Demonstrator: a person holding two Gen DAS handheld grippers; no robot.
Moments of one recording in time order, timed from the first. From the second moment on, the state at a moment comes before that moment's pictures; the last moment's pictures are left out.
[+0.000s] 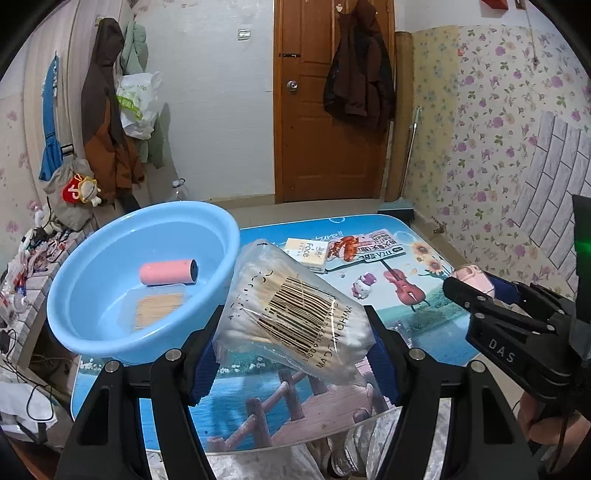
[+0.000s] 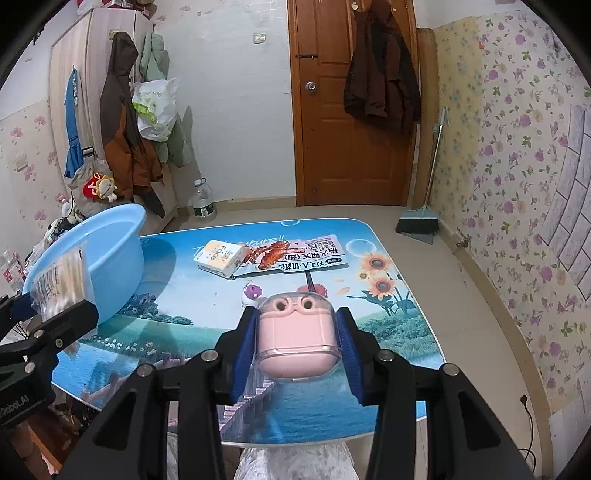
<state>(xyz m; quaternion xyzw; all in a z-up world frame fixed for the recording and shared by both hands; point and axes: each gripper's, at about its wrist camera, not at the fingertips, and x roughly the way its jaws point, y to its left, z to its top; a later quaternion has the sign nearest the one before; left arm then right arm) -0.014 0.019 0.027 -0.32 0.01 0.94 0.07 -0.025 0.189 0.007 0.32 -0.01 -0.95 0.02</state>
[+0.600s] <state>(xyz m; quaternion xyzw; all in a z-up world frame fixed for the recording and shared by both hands) -0.015 -0.001 0.055 -0.31 0.01 0.95 0.05 -0.020 0.188 0.012 0.32 -0.02 -0.95 0.03</state>
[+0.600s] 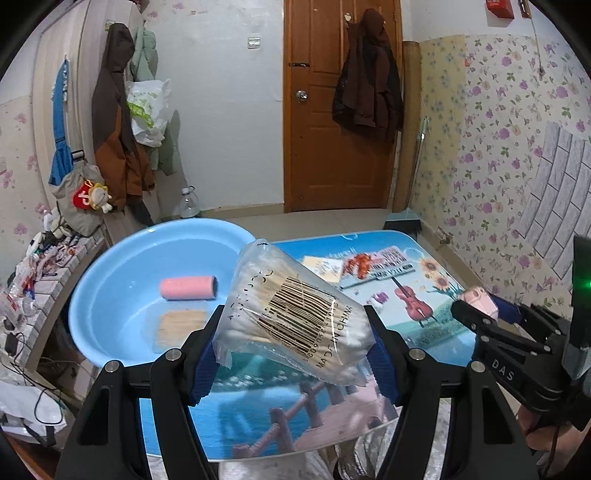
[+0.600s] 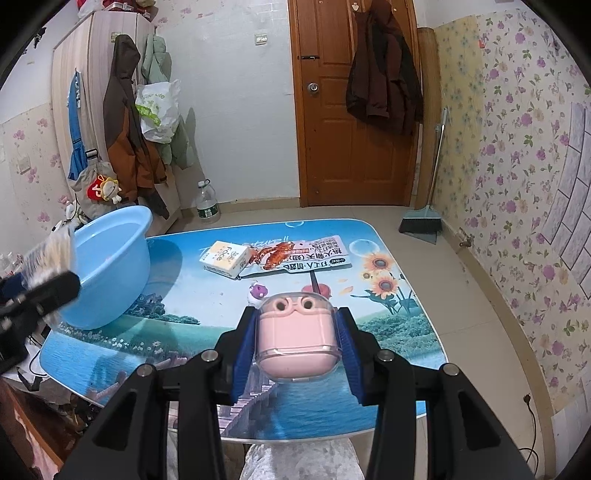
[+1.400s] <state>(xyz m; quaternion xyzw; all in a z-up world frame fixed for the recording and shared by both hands) -0.040 -0.105 0.102 -0.28 -0.02 0.96 -0.03 -0.033 0.135 0.042 0.31 0.01 -0.95 0.08</state>
